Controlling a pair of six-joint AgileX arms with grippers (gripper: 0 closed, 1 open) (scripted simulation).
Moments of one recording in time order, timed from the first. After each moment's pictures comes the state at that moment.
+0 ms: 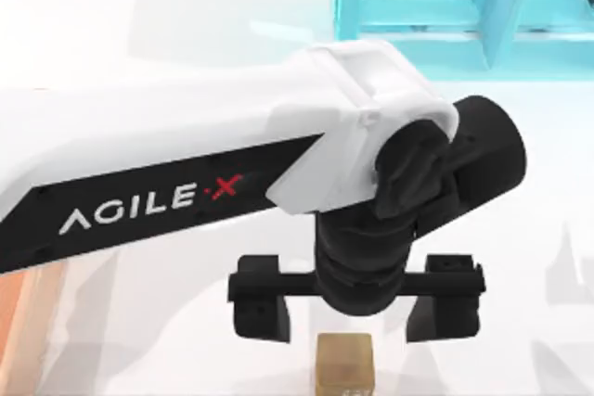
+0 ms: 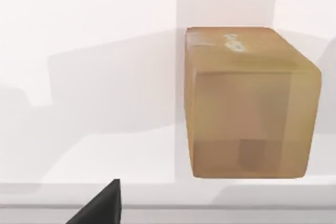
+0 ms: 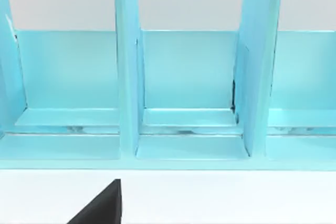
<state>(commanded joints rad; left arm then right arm) -1.08 1.87 1.54 -1.25 0.00 -1.05 0.00 0.00 0.00 0.00 0.00 0.00</state>
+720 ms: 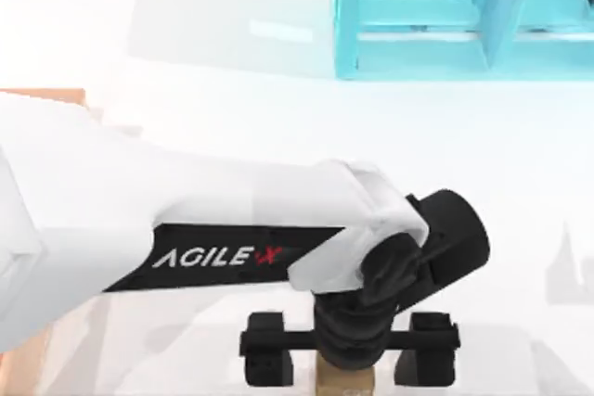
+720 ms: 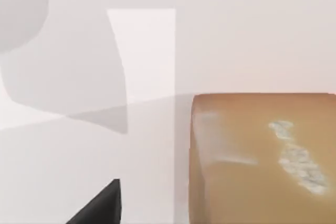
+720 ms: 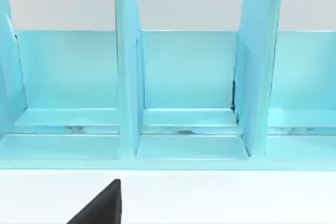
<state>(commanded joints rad) -1.07 1.97 1.28 -0.88 0.00 -1.05 0.00 0.00 0.00 0.00 0.00 0.00</state>
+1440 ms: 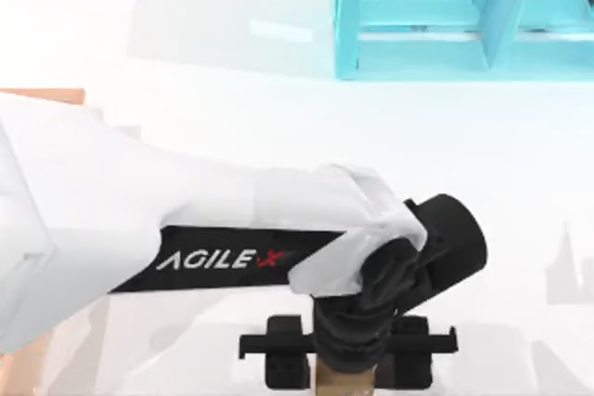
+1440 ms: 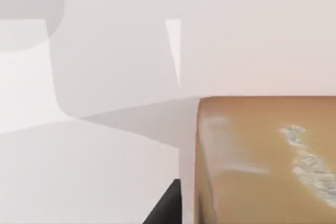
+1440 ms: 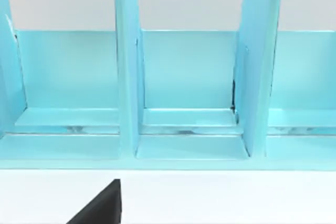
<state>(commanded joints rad) -1.07 1.97 1.27 -0.87 0.00 -1.05 0.00 0.00 0.00 0.00 0.00 0.00</state>
